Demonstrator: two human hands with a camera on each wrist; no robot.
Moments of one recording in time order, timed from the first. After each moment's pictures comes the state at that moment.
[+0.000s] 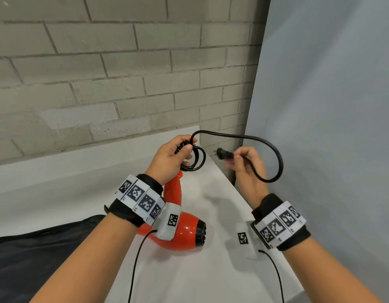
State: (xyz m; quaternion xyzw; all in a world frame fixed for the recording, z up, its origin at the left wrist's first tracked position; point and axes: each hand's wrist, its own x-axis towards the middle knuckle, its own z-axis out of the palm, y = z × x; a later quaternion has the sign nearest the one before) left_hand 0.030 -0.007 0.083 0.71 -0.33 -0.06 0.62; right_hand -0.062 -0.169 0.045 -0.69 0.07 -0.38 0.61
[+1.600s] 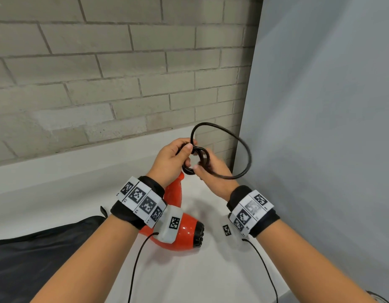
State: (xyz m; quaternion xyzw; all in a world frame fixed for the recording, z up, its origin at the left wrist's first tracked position) left_hand 0.019 -0.013 0.083 0.70 -0.32 -0.05 0.63; right_hand -0.038 -0.138 0.042 -0.82 -0.04 -0.22 0.52
